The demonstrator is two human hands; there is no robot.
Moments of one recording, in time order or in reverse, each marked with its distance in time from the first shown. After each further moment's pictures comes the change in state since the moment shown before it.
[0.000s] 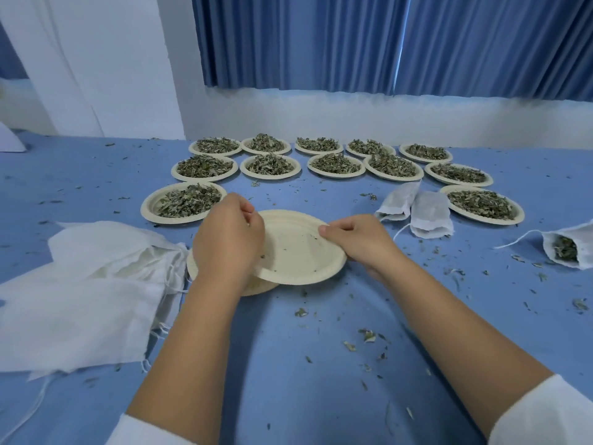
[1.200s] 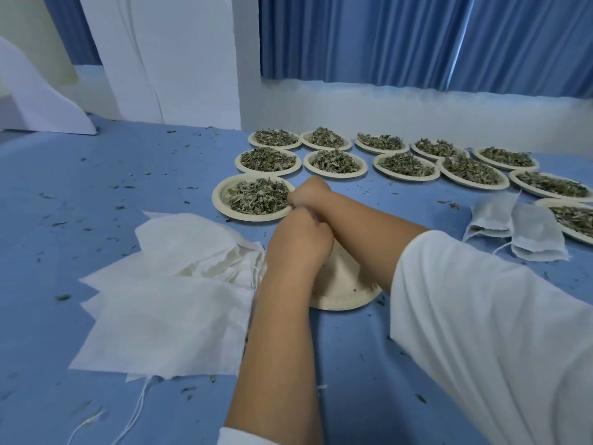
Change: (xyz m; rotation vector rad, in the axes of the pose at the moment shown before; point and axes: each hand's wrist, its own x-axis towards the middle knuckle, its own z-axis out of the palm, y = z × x) left_hand 0.037 -0.039 -0.006 -0.107 -0.328 -0.098; right_hand 0.117 -0.095 0.184 -0.392 -0.182 0.065
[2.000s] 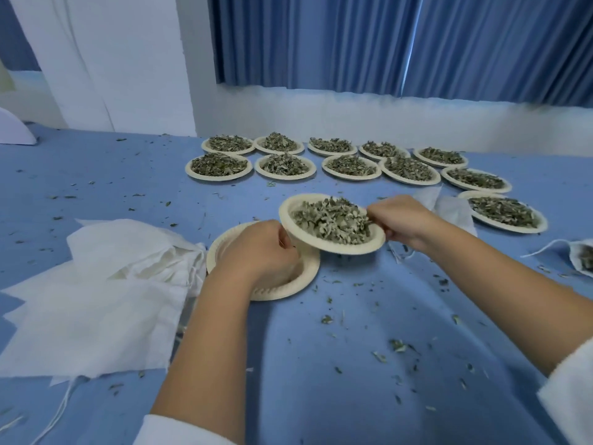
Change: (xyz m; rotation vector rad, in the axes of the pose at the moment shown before) left_hand -0.017 0.013 0.016 0.217 -0.247 0.099; right_hand -0.089 0.159 -0.150 0.339 0.128 0.115
